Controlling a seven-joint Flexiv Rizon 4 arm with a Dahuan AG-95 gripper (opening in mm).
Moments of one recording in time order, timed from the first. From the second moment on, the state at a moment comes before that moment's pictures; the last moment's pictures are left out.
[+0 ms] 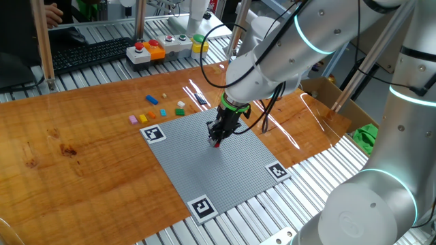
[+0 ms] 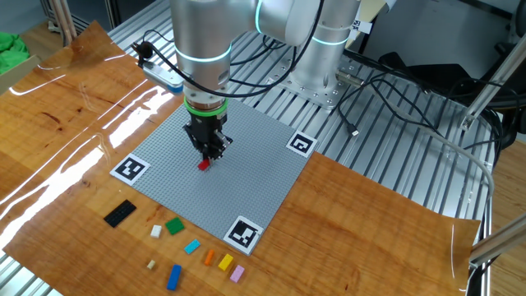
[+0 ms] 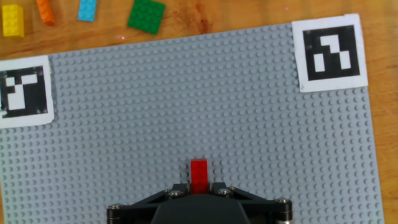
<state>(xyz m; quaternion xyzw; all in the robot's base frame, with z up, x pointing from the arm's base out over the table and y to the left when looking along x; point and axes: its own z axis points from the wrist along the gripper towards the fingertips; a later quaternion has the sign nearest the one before) 0.470 -0.082 0.005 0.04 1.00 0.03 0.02</state>
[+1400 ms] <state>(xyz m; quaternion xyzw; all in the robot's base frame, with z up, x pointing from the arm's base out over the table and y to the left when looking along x) 0.463 -0.084 0.006 0.03 1.00 0.03 0.02</state>
